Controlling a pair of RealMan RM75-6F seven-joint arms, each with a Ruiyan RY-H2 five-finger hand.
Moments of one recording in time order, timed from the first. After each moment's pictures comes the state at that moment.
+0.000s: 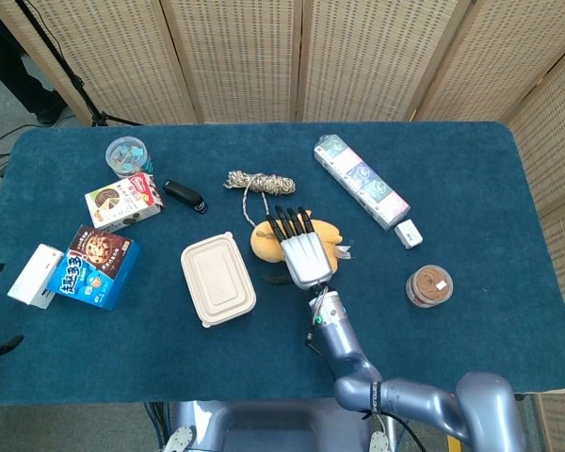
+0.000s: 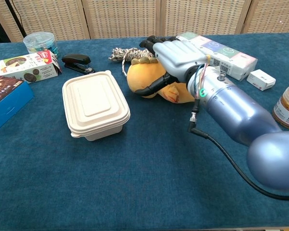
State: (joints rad) left arm -0.06 -0.99 -0.02 -1.62 1.48 1.44 -0.17; right arm 0.85 -2.01 0.36 -1.13 -1.17 1.12 -0.59
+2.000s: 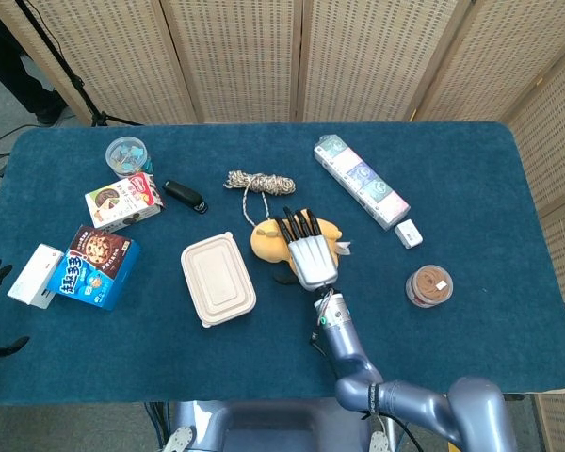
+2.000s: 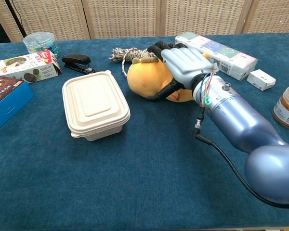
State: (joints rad) left arm -0.07 -1.00 -0.01 -1.63 1.48 1.42 -0.13; right arm 0.82 -2.06 0.33 -1.01 -1.20 1.14 -0.48
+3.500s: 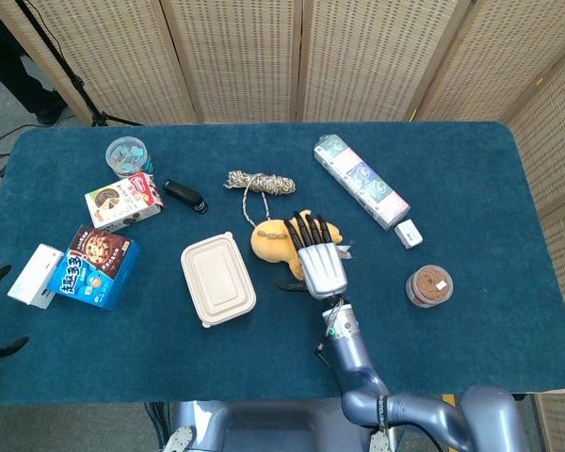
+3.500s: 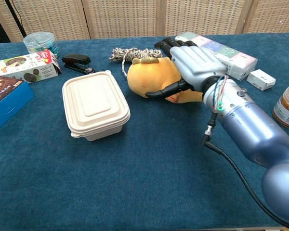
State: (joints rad) left arm -0.07 -0.99 -0.01 -1.63 1.48 1.43 -0.14; right arm 0.75 -2.03 0.30 -1.13 -1.24 1.24 -0.49
